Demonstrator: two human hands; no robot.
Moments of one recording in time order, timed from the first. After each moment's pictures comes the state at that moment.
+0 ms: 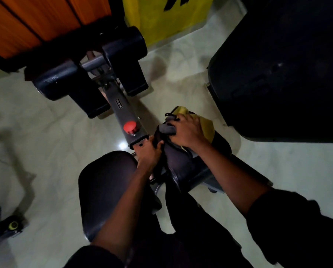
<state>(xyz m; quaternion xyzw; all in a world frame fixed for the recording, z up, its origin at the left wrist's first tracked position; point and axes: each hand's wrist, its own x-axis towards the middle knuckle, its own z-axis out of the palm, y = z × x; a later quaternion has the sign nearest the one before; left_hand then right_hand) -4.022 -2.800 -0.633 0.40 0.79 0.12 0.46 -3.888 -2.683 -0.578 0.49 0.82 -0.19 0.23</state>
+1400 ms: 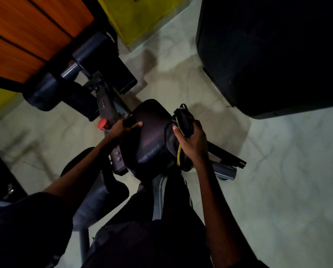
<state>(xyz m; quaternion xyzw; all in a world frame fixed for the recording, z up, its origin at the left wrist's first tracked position) -3.983 -2.741 -0.572 0.47 0.74 0.05 0.48 -3.715 -2.751 -0.544 0.69 0.49 -0.47 -0.23</state>
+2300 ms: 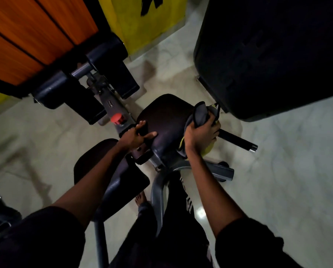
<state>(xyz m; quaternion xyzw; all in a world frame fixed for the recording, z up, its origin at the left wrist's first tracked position) -4.019 -2.816 -0.563 0.48 0.71 0.05 0.51 -3.803 -2.794 -0.543 0.86 0.37 -0.23 -0.25</state>
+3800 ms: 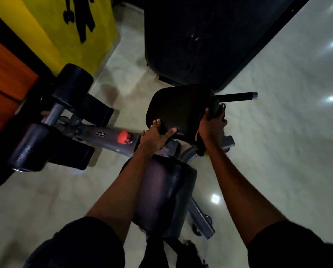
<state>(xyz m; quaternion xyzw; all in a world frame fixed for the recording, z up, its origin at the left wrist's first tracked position) -4.053 -2.791 -0.583 0.70 0.54 -0.06 0.46 -3.875 -2.851 -0.555 0.92 0.14 -0.19 -0.32</state>
